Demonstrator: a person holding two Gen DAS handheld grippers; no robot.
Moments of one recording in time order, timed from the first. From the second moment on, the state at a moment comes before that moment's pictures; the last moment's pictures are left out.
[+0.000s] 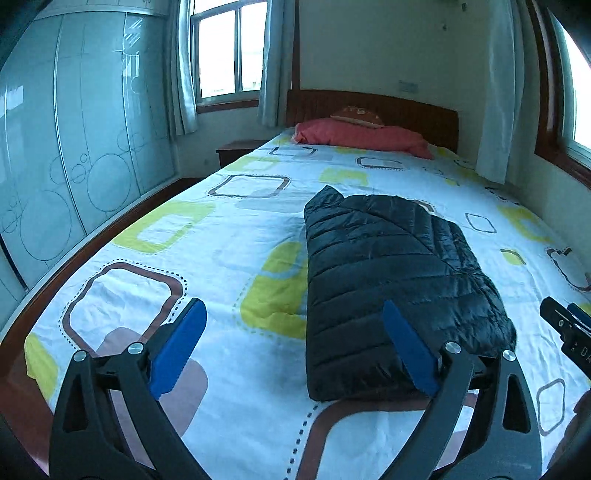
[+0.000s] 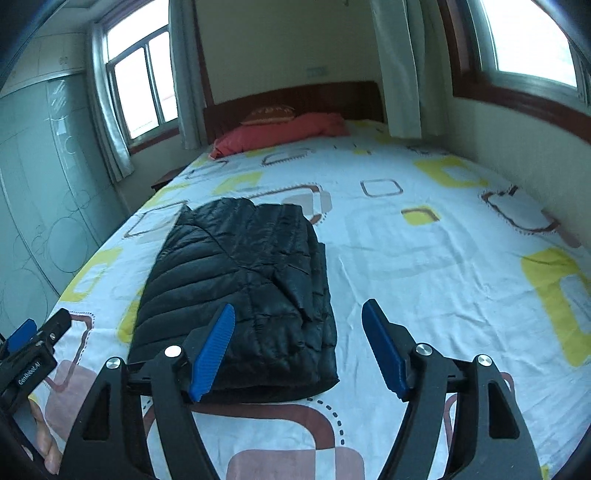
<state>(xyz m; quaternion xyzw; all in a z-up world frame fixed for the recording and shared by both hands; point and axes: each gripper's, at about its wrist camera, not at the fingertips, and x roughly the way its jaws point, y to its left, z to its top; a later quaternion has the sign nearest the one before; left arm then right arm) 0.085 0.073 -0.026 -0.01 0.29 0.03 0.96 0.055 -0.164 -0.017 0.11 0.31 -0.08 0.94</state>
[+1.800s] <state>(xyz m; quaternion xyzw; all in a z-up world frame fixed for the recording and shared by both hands) 0.061 0.066 -0.026 -0.01 0.29 0.03 0.96 0.030 -0.133 -0.016 0.08 0.30 -0.06 0.95</state>
